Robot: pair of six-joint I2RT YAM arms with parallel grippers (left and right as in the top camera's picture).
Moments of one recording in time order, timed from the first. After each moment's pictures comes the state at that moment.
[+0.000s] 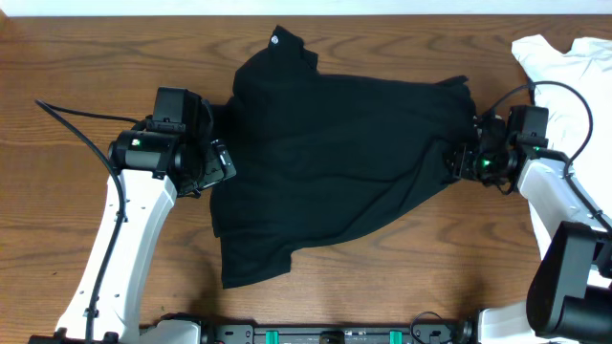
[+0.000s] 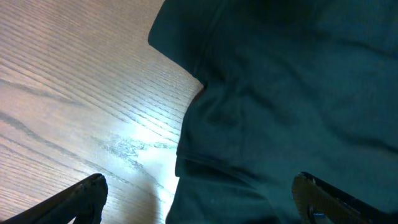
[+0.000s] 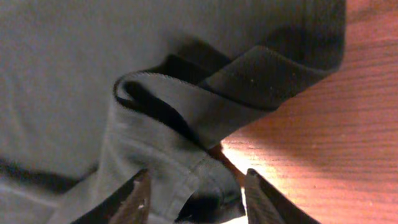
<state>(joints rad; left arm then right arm) -0.11 1.38 1.22 -1.15 -0.09 -0.52 -0.19 1.66 0.91 -0.44 -0.34 0.04</state>
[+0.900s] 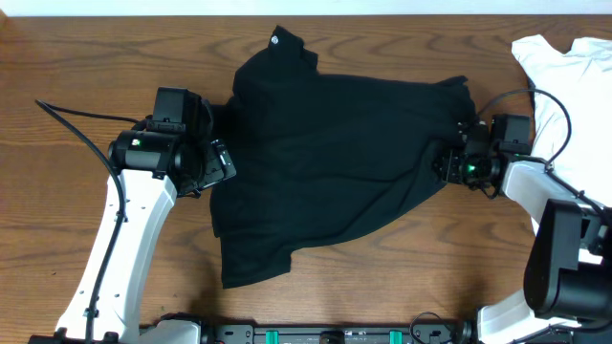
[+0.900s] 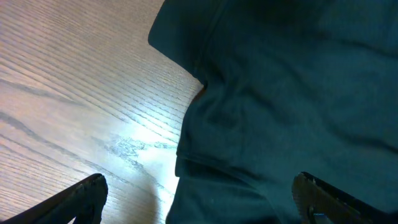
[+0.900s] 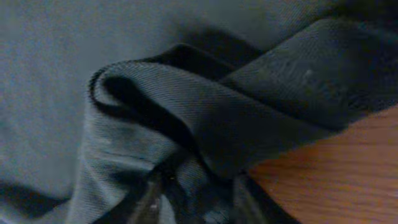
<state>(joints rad) -0.11 1.38 1.22 -1.15 -0.08 -0.52 -0.14 1.75 0.86 -0.28 -0.37 0.04</state>
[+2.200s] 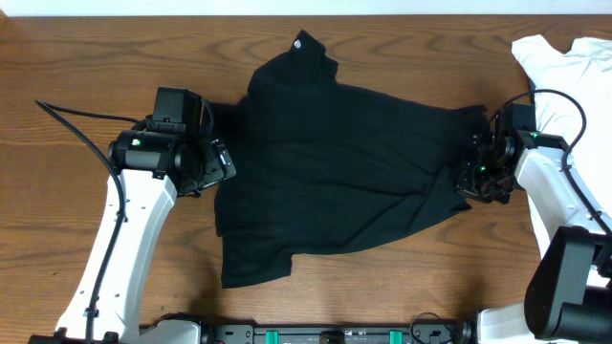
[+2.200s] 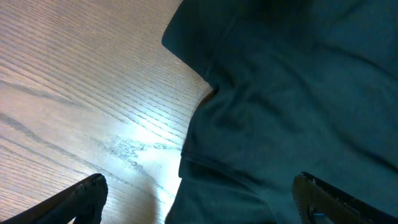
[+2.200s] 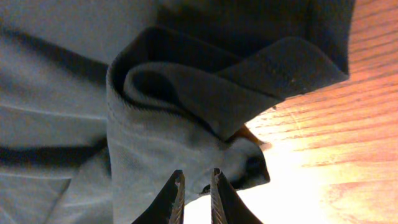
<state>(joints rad) -0.11 1.38 1.22 -1.15 -0.08 -0.52 -0.13 1.65 1.03 -0.87 -0.16 0.21</state>
